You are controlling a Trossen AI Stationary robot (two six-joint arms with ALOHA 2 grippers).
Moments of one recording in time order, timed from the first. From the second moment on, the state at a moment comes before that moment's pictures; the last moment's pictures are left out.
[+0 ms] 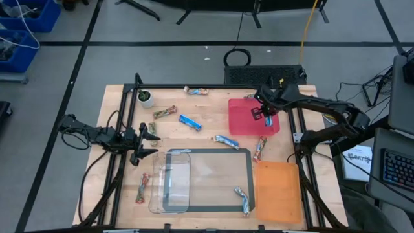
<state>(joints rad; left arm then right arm) -0.37 0.01 0.01 0.08 -0.29 -0.15 -0.62 1.33 0.84 -0.86 0.20 0.60</state>
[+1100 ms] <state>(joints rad) -0.37 0.01 0.01 0.08 -0.29 -0.15 -0.62 1.33 0.69 -0.72 0.15 0.61</state>
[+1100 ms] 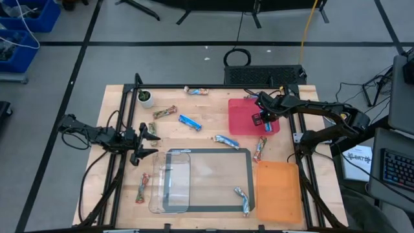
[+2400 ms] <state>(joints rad) -0.37 0.01 0.01 0.08 -0.29 -0.15 -0.66 1.33 1.29 -0.87 0.04 0.21</state>
